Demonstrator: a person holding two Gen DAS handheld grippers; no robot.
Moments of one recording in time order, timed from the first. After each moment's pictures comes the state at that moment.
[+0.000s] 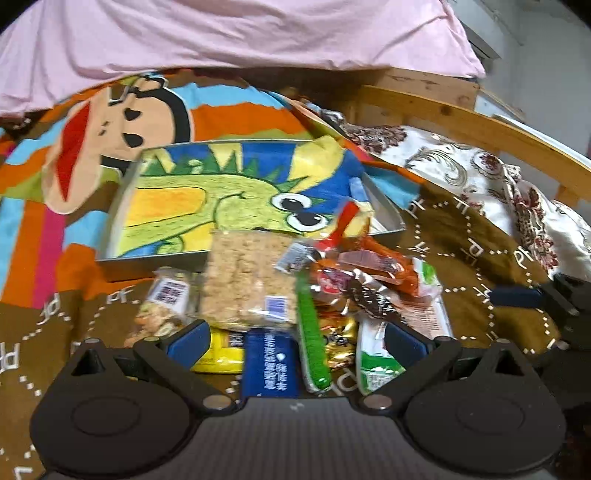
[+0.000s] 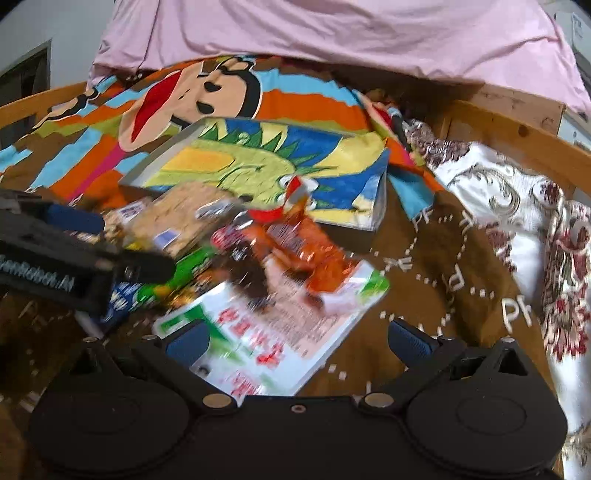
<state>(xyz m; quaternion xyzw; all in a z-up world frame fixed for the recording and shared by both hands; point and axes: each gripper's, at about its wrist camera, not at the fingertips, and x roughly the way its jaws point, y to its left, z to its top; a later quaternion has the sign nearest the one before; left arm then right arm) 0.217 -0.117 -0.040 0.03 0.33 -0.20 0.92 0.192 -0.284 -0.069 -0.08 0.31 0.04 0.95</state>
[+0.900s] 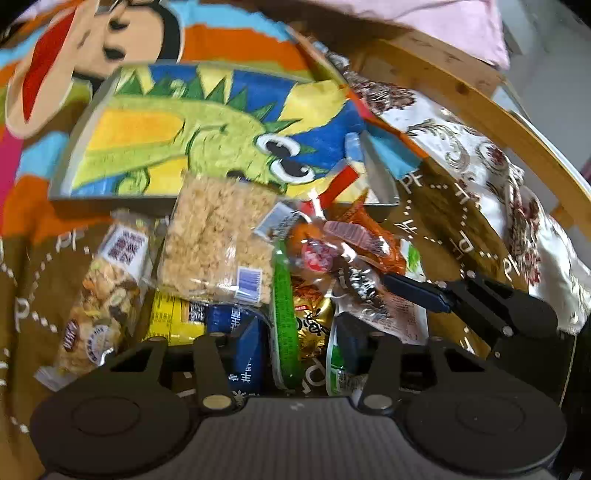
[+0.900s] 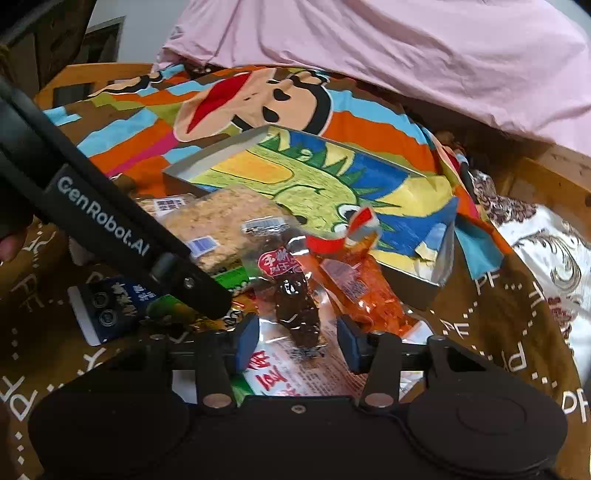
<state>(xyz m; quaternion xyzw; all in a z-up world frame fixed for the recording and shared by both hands) 0.265 -0.116 -0.052 -0.06 0.46 -0.23 0.85 0.221 -0.265 -0.088 -0.14 0.28 0.12 0.94</state>
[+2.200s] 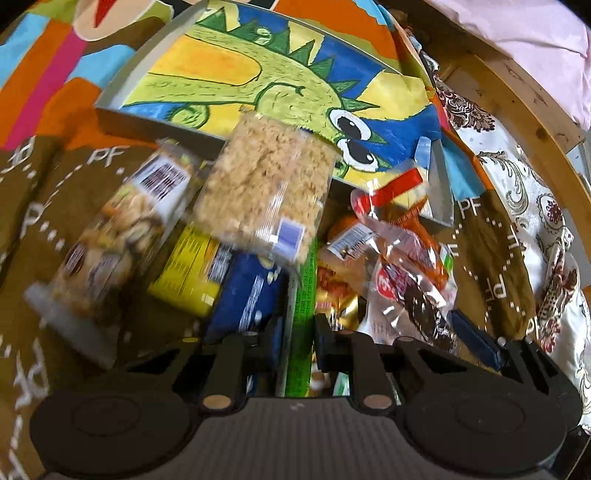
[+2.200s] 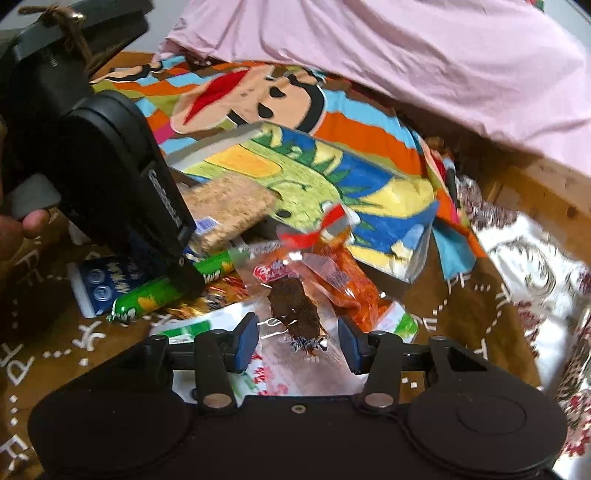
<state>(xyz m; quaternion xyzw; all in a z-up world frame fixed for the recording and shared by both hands) 0.269 -0.110 -0.063 -0.16 0.53 -0.13 0.82 0.193 -0.267 -0.073 -0.19 0.26 0.11 0.94</state>
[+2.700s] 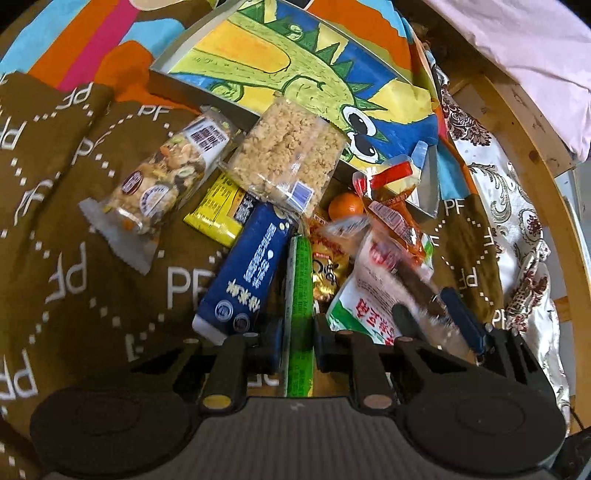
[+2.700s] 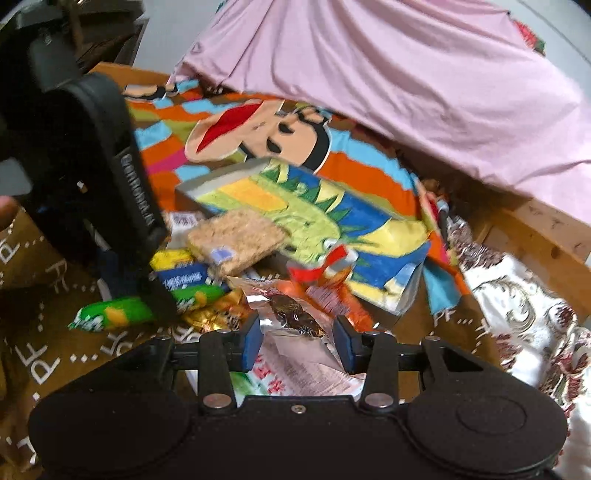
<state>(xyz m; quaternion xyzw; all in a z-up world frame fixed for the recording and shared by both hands) 0.228 -0.086 -0.045 -0.23 0.54 -0.12 0.80 0.167 -0.261 -0.061 -0.21 0.21 0.11 0.95</state>
